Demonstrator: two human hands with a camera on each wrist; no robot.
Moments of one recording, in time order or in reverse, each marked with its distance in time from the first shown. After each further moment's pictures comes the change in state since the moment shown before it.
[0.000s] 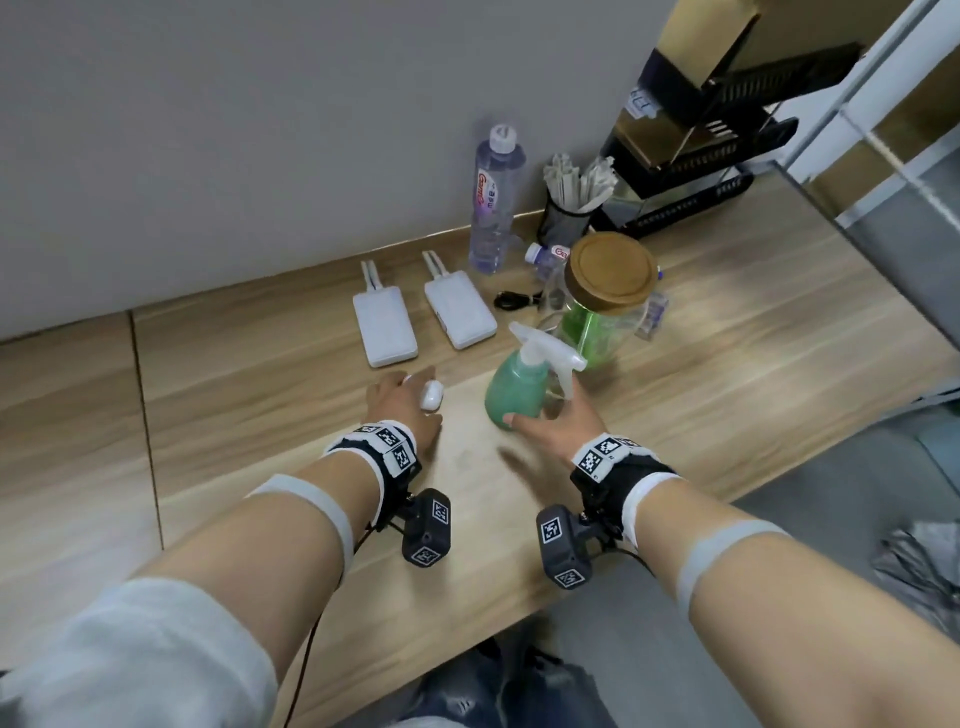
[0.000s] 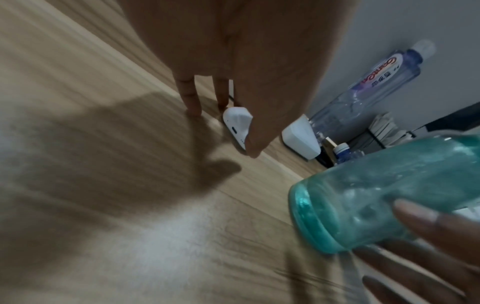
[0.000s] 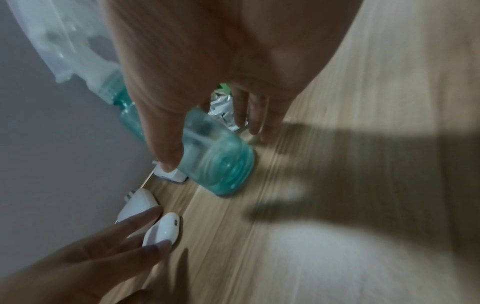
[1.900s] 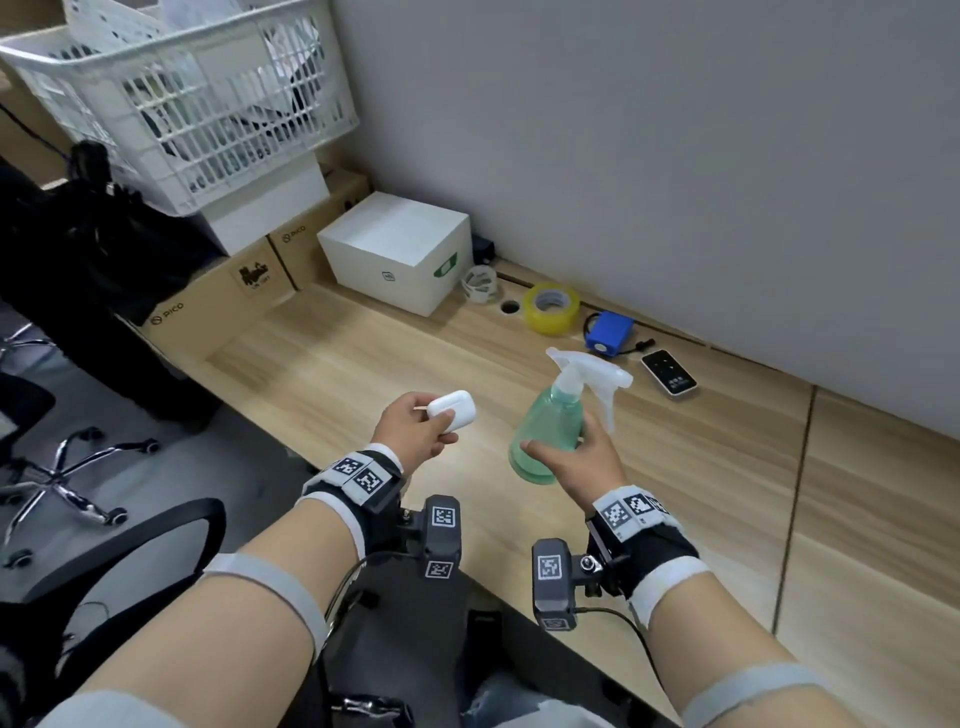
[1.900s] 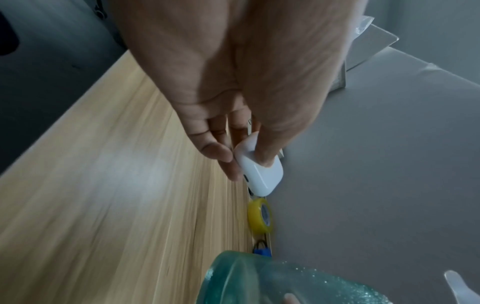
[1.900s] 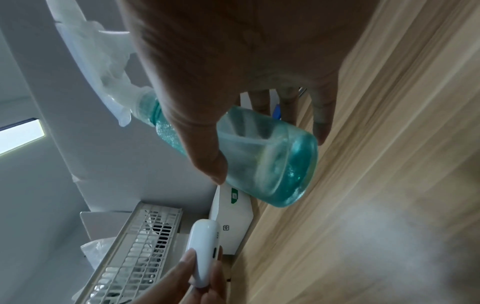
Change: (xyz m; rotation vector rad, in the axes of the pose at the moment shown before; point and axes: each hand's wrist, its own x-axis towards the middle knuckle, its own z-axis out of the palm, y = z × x) left_hand -0.453 -0.569 -0.246 -1.271 0.868 -0.572; right_hand -0.369 -0.208 0.579 -0.099 -0.731 -0.508
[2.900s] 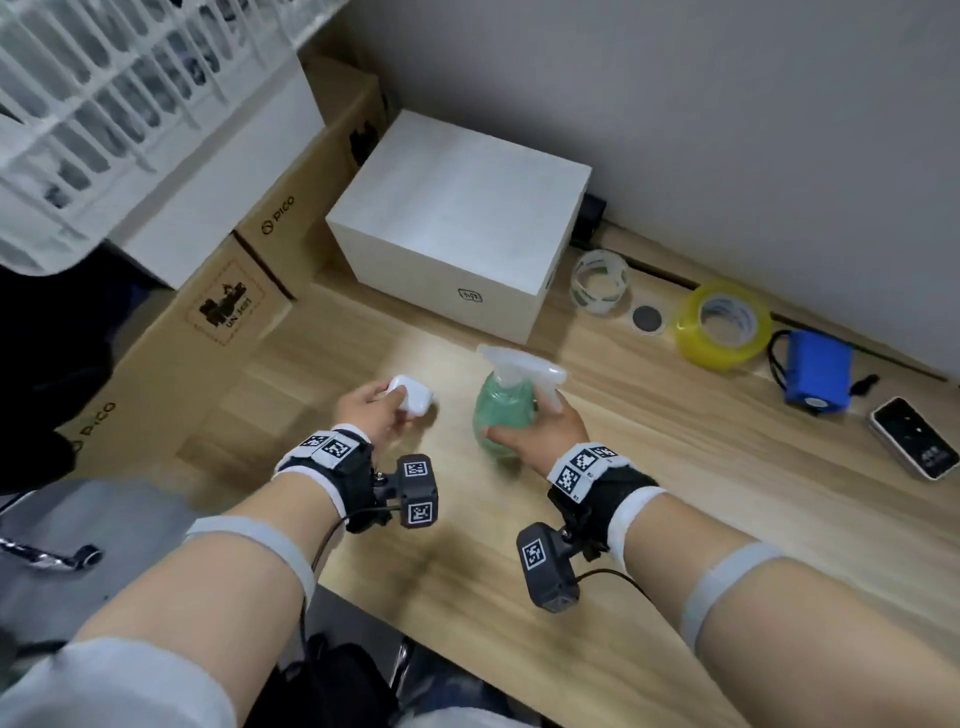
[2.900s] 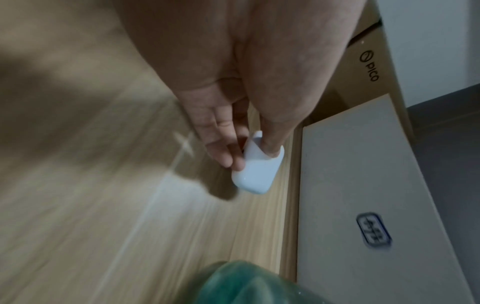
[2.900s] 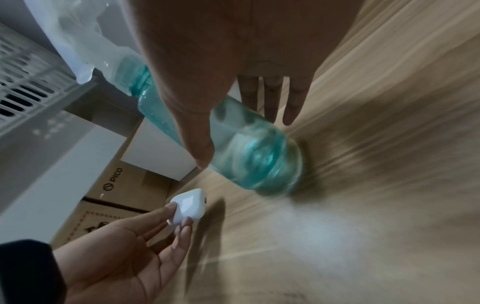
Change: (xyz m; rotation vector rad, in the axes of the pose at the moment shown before) left_hand 0.411 -0.016 -0.200 -0.078 0.081 -0.402; right_hand 0.291 -0.066 0.310 -0.350 -0.083 0.207
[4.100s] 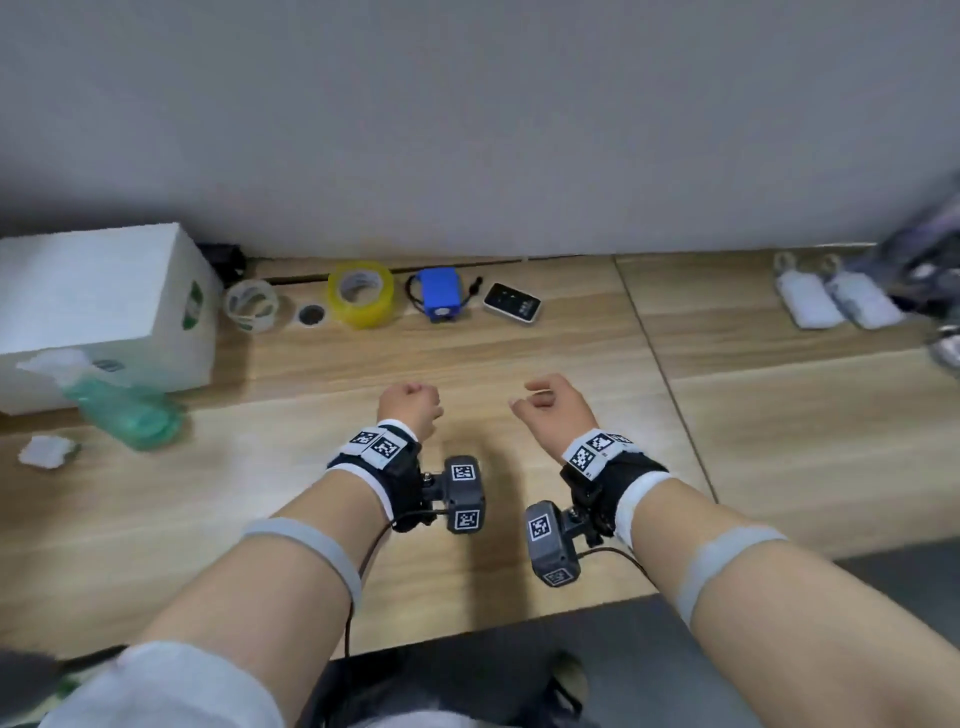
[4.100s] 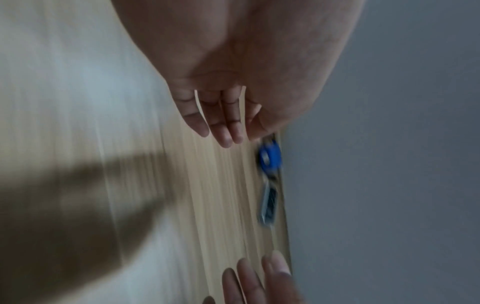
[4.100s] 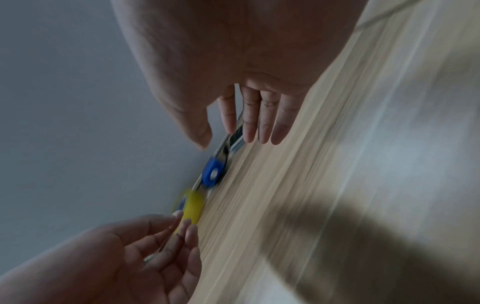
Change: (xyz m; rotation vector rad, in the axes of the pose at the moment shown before) left_hand -0.265 -0.116 0.302 0.483 -0.534 0.205; right_hand -0.228 0.236 -0.235 0.362 0.549 0.250
